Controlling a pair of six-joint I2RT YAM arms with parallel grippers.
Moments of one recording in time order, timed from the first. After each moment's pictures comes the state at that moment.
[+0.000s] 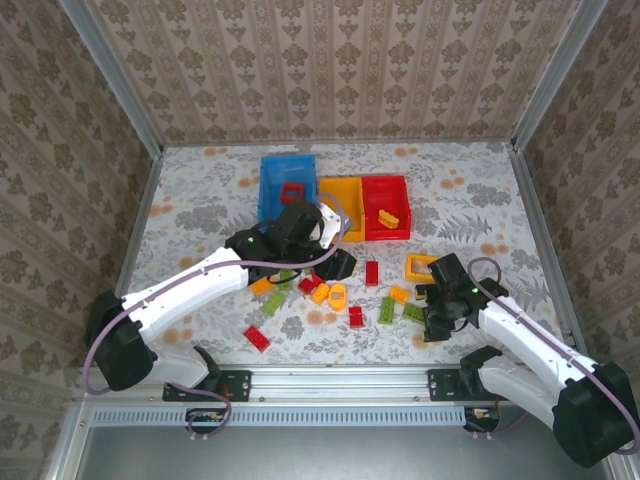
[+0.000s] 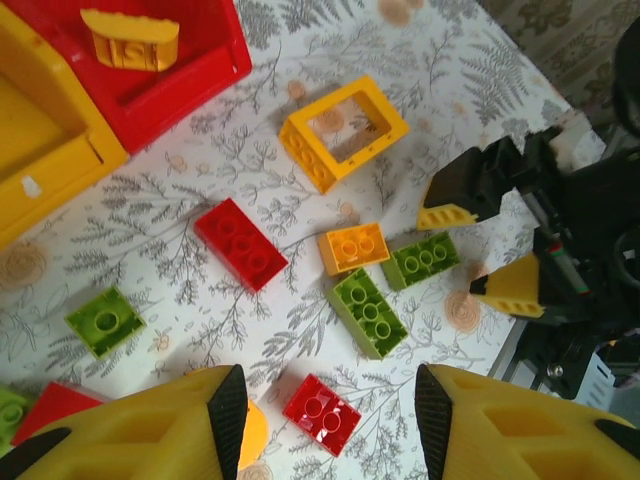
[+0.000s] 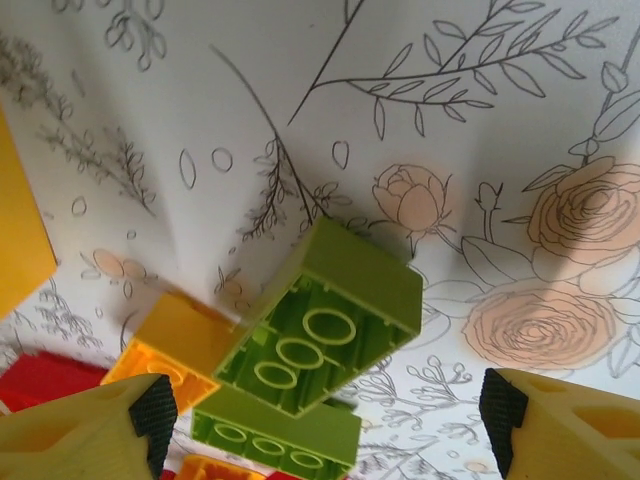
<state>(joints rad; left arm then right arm) -0.92 1.36 1.12 -0.50 0.30 -0.27 0.38 0.94 0.48 -0.78 -0.14 1.94</state>
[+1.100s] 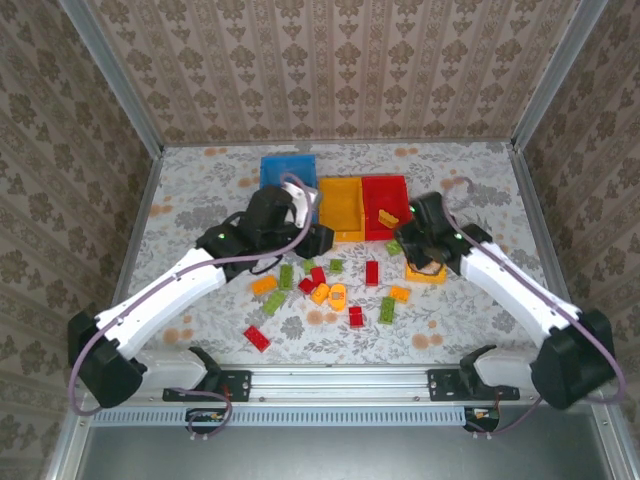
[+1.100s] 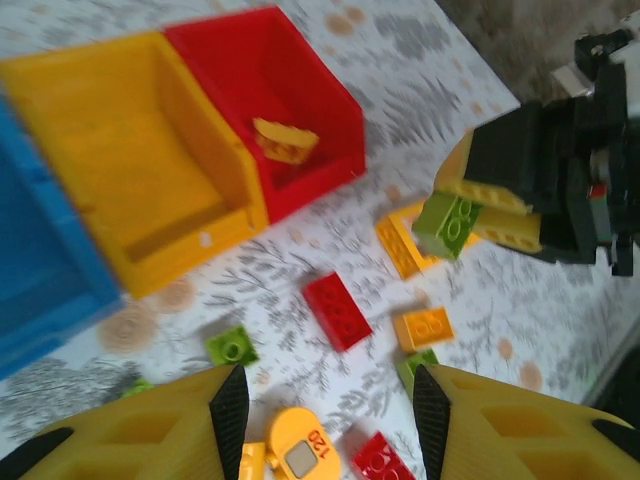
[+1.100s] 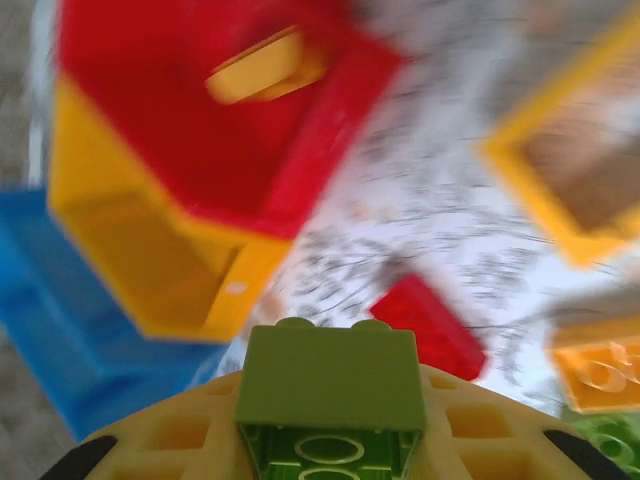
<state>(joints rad) -0.79 1.23 1.14 -0.51 0.16 -0.35 0.44 1.31 1.02 -0.63 0.01 1.34</state>
